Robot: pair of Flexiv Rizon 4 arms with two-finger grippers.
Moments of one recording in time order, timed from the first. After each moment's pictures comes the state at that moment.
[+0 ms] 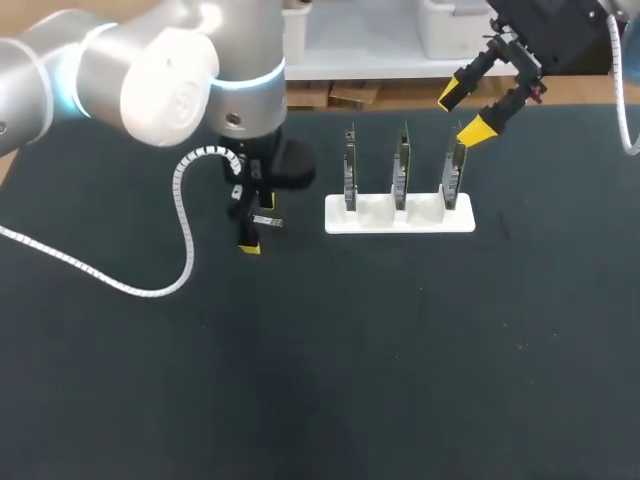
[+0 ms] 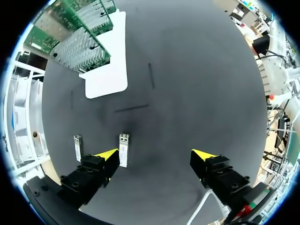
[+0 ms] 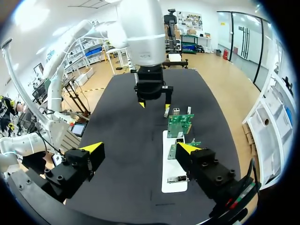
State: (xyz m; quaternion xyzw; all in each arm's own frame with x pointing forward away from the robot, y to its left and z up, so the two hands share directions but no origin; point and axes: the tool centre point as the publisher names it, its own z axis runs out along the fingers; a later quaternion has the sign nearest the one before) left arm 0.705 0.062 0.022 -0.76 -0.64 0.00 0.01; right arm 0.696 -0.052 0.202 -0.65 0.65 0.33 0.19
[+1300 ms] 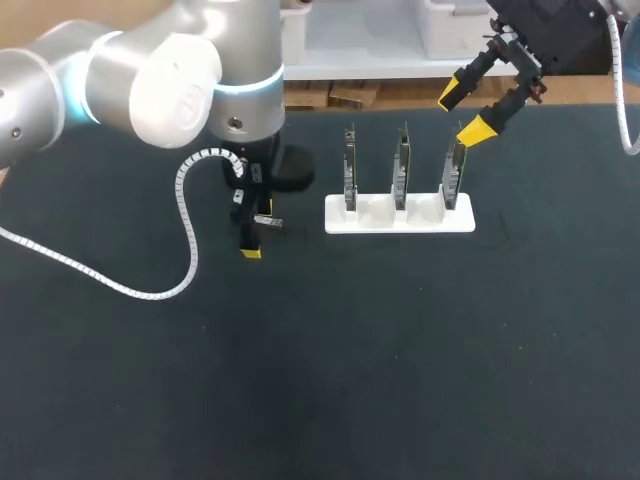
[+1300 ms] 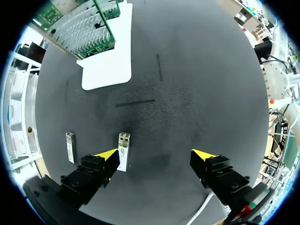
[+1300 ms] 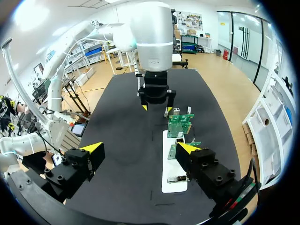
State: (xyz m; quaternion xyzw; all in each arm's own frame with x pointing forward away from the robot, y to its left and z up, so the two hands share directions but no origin) left arm 0.711 0.064 0.001 -0.75 -0.66 0.02 0.03; right arm 0.696 -0.052 0.202 -0.65 0.65 0.33 0.19
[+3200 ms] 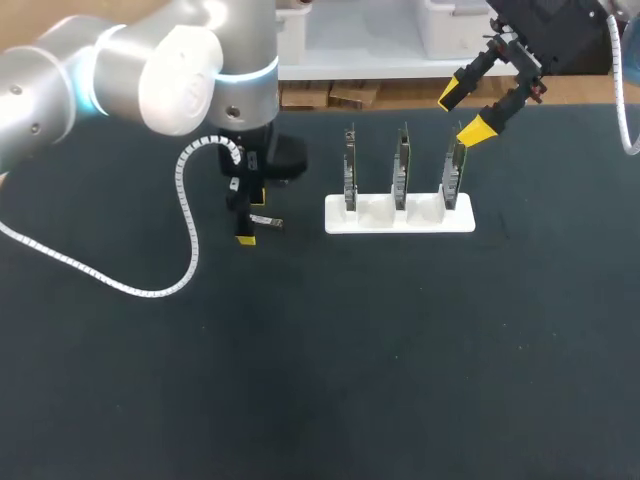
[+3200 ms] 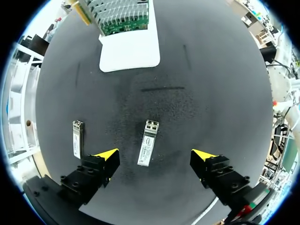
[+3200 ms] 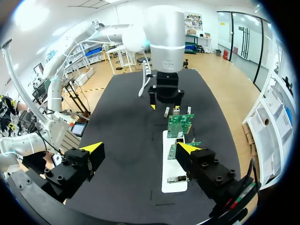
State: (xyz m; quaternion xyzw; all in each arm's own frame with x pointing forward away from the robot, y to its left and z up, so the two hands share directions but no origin) left arm 0.746 0.078 -0.009 -0.74 -0.67 0.01 0.04; right arm 0.696 -0.052 0.202 -0.65 0.65 0.33 0.19
